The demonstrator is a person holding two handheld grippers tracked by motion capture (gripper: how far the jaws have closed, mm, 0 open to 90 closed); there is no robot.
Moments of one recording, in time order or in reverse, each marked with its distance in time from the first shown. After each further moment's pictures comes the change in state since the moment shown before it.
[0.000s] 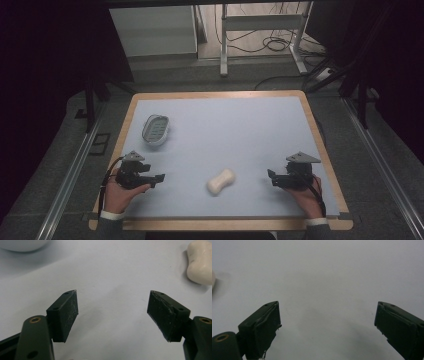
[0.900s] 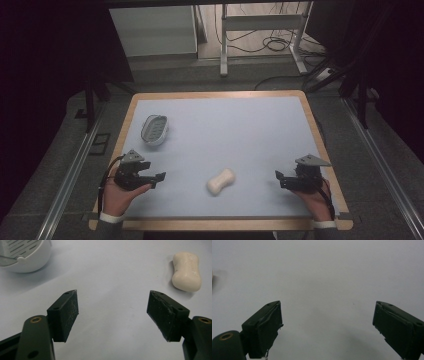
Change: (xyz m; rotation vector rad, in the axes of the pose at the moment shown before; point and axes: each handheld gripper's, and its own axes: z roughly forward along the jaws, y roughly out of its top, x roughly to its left) left arm -0.022 0.010 -0.017 -0.040 0.032 0.050; right arm -0.015 -0.008 -0.017 -0.007 -0.015 0.007
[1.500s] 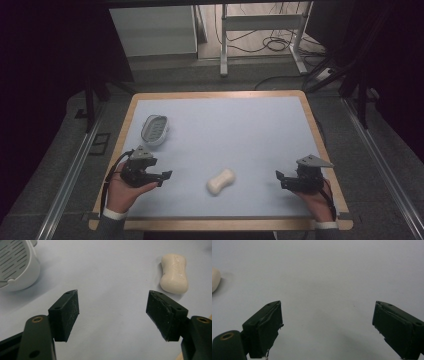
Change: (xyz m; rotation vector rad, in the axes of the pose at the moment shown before) left arm -0.023 0.027 0.000 0.045 0.001 0.097; right arm 0.000 0.001 -0.005 -0.026 0.011 -0.001
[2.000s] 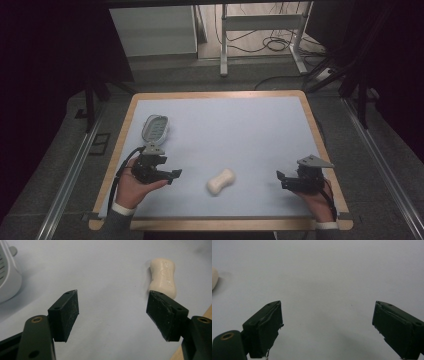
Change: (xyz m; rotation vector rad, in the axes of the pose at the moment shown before) left arm -0.014 0.020 0.012 0.029 -0.034 0.014; right arm 0.000 -0.001 -0.001 0.002 -0.013 -0.009
